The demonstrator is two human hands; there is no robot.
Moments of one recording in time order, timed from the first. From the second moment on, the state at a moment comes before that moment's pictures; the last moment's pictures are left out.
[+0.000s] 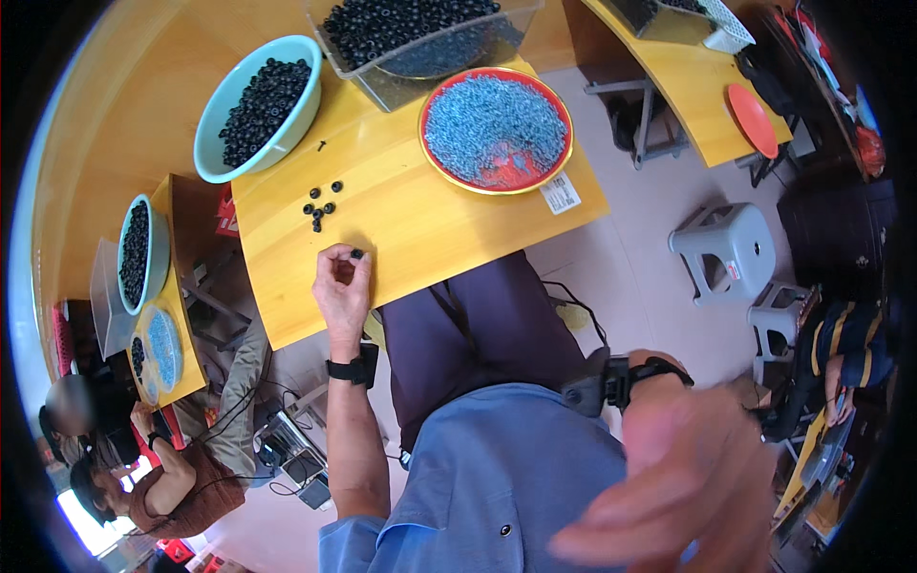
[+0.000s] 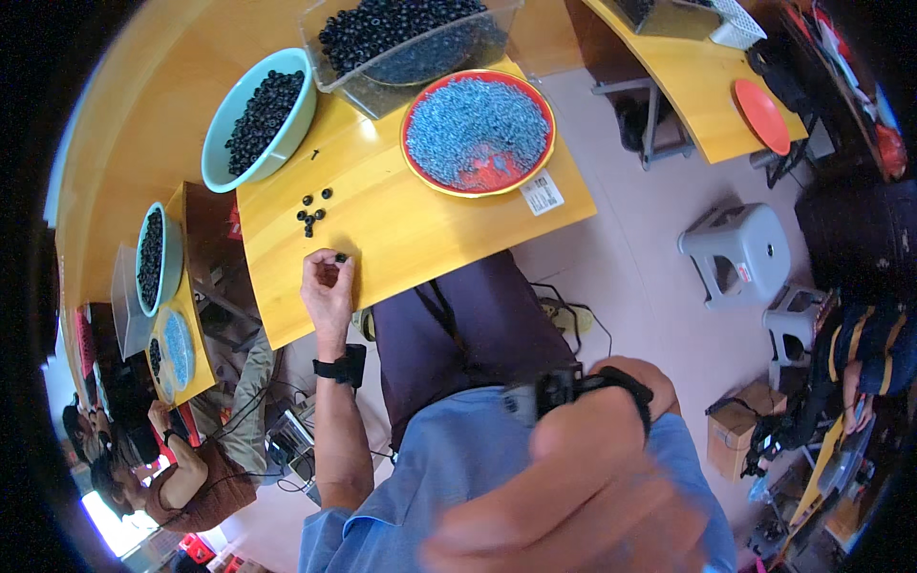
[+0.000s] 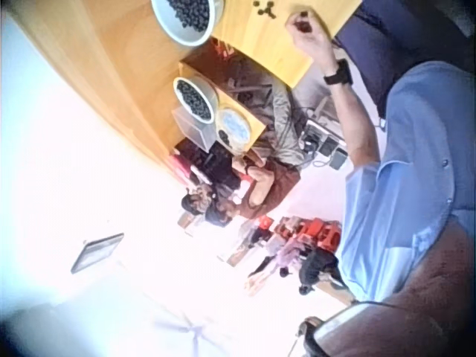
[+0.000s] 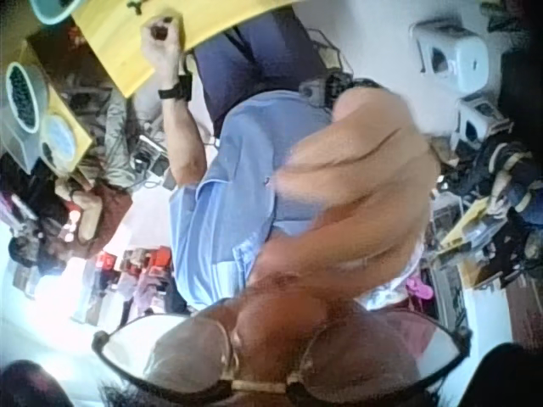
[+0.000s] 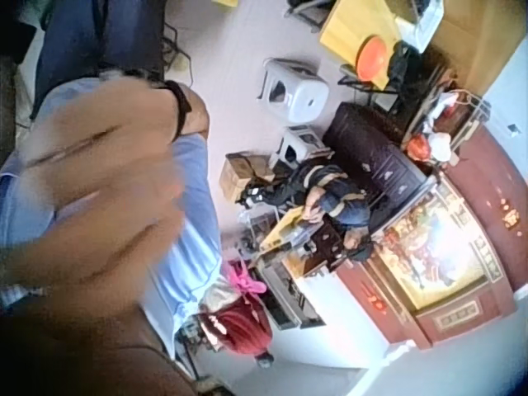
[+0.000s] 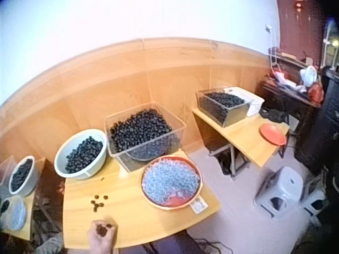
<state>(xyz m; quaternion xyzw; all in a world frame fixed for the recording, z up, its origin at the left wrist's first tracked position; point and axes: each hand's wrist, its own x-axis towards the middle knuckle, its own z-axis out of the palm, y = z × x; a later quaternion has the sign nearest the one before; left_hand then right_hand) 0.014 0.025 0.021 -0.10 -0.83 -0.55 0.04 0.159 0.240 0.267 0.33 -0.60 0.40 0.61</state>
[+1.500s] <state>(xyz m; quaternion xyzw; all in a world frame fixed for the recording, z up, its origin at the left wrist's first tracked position) 0.017 0.013 0.028 -0.14 -0.82 -0.55 0.00 0.060 0.300 0.102 -0.10 -0.91 0.33 0.24</state>
